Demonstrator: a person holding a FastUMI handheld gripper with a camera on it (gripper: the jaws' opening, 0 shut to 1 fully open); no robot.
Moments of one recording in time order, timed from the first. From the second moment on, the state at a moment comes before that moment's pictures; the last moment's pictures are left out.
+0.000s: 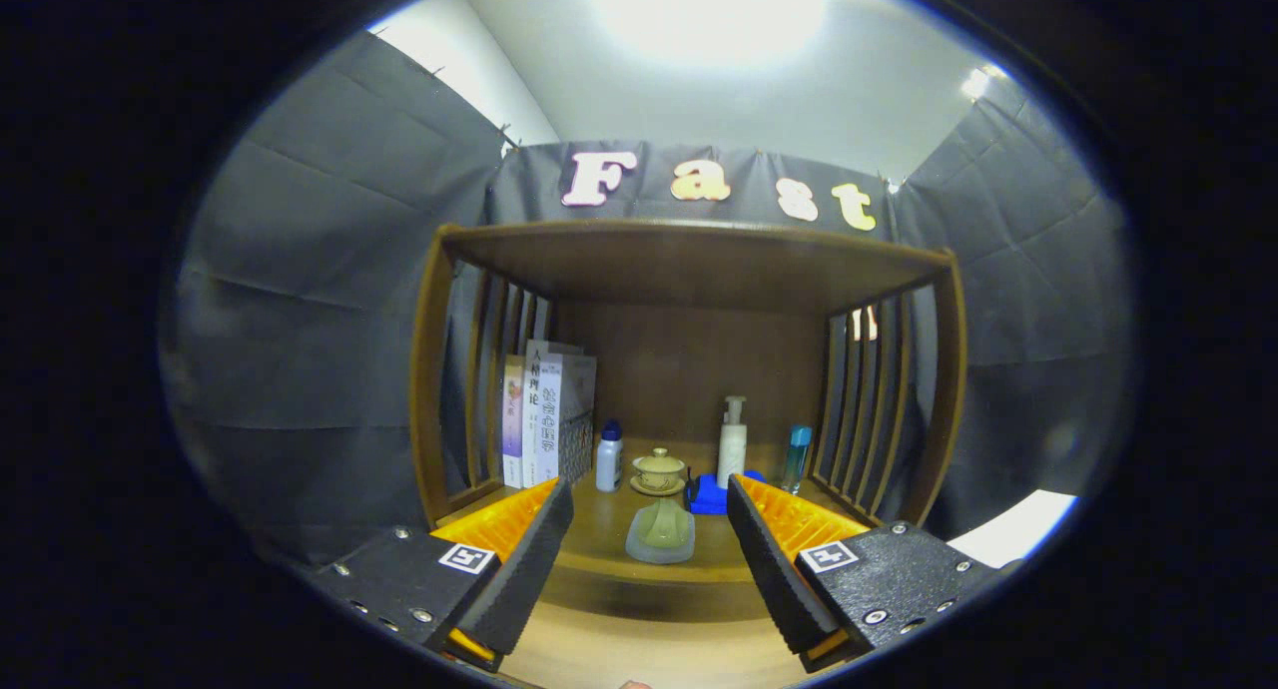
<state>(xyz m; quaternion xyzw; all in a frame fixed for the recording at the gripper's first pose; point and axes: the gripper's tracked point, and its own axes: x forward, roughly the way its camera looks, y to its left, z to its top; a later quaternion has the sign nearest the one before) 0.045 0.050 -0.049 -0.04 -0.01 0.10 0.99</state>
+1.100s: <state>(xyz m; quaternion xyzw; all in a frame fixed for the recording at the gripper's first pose) -0.098 0.027 -0.260 -0.02 0.14 0.04 0.99</state>
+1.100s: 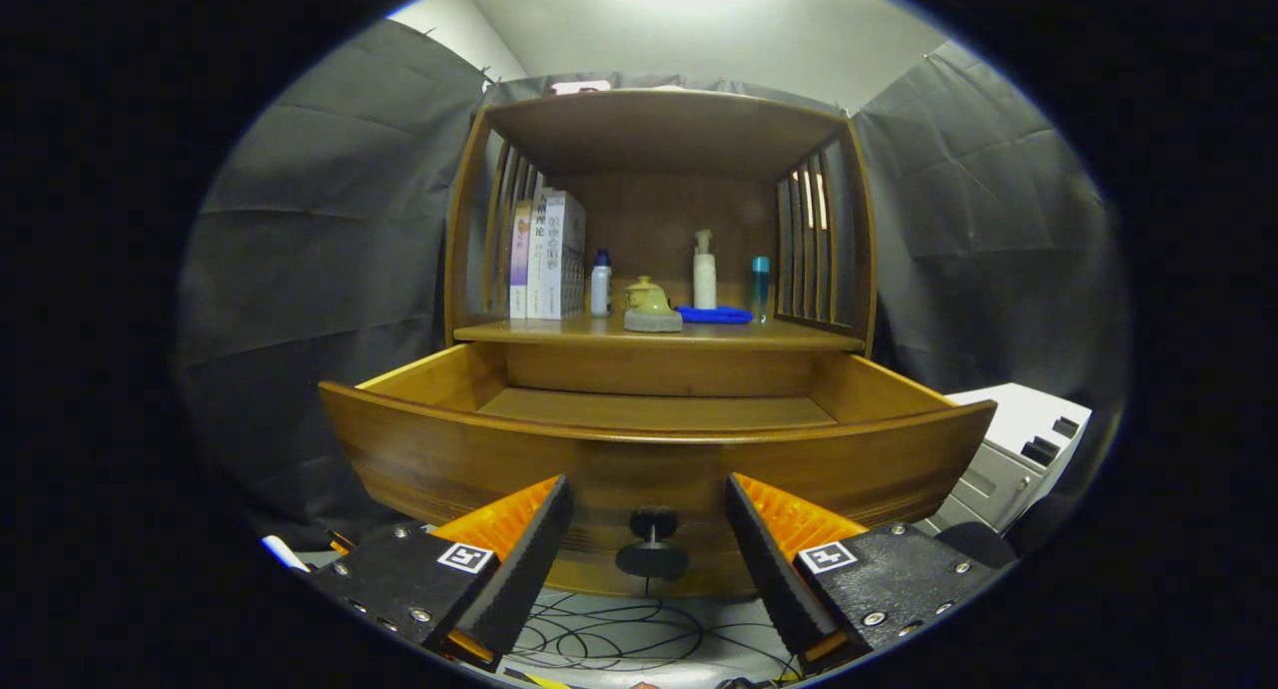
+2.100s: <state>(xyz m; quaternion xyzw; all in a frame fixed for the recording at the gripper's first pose) -0.071 0.026 -0.275 0.00 0.15 0.05 0.99</state>
